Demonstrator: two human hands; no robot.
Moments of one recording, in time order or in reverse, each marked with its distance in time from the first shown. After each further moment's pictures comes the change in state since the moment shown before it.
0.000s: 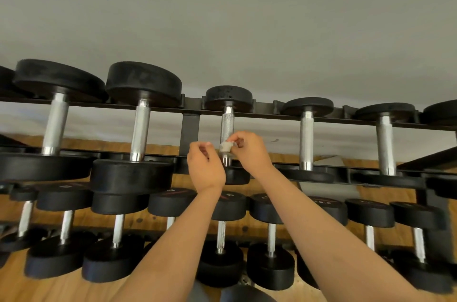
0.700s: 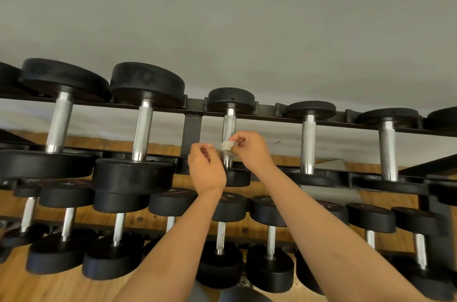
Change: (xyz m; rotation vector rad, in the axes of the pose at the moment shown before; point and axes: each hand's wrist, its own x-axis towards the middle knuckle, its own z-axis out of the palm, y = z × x) left_hand -0.002 0.002 -0.001 0.000 -0.003 -0.005; right_hand 0.008 -0.001 -0.003 0.049 -0.025 0.035
